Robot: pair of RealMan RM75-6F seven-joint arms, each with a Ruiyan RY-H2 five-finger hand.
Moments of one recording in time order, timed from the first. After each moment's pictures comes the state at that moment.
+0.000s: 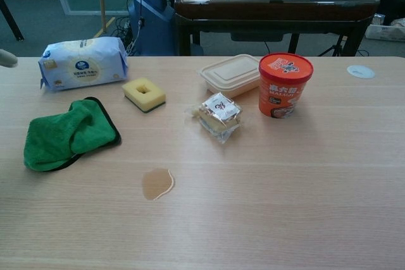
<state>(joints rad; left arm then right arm) -0.32 -1.13 -0.07 -1.58 1.65 1.23 0.01 0.05 -0.96 0.00 -1.69 -1.70 1.60 0.02</state>
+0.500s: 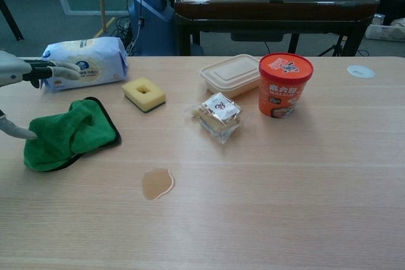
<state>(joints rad) -0.59 -1.26 -0.05 -1.25 1.71 0.96 -0.10 0.03 -0.96 -0.01 -1.69 -1.68 1.60 0.02</state>
